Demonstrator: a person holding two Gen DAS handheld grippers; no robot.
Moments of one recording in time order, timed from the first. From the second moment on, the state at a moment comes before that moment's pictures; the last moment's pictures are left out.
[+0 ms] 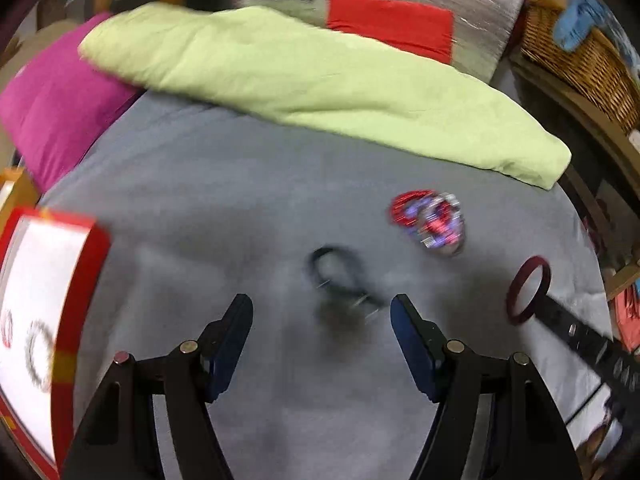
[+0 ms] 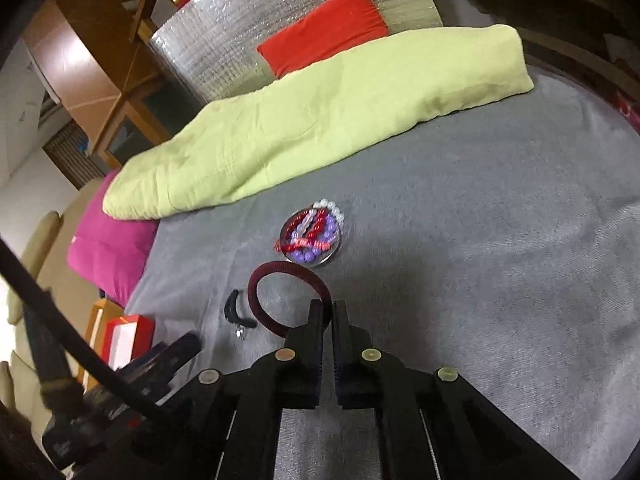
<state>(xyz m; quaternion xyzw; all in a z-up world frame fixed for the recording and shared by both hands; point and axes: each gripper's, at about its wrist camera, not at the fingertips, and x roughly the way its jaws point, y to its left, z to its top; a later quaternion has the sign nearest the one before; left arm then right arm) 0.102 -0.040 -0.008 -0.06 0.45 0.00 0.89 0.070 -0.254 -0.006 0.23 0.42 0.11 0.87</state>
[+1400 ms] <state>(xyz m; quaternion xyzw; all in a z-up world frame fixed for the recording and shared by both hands) 0.009 0.000 0.014 -0.04 0.43 0.06 0.90 0.043 -0.232 0.022 0.19 0.37 0.16 0.90</state>
